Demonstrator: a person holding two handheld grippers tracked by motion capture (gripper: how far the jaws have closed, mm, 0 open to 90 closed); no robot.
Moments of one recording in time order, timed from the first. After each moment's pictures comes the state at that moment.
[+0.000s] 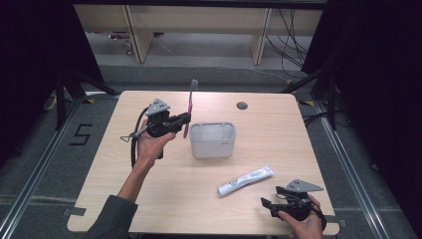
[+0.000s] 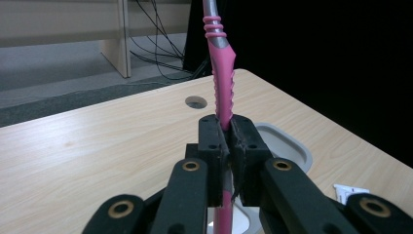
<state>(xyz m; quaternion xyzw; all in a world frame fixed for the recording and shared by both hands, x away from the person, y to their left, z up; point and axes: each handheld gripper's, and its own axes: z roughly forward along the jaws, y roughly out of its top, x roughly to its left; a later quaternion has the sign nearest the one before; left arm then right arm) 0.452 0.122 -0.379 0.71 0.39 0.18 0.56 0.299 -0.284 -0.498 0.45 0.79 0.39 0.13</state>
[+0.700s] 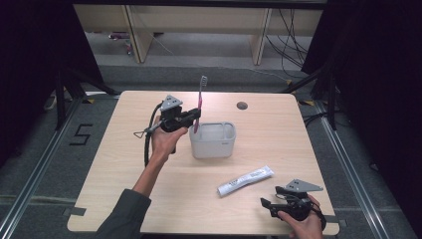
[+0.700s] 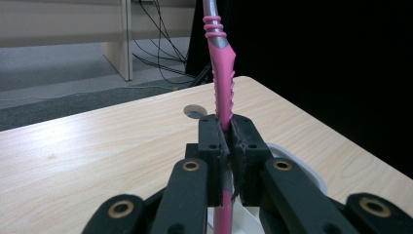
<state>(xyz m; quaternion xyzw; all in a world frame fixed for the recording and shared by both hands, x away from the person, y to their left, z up) 0.474 0.094 -0.388 0.70 0.40 0.18 0.56 0.299 -0.283 -0.498 0.45 0.79 0.39 0.12</state>
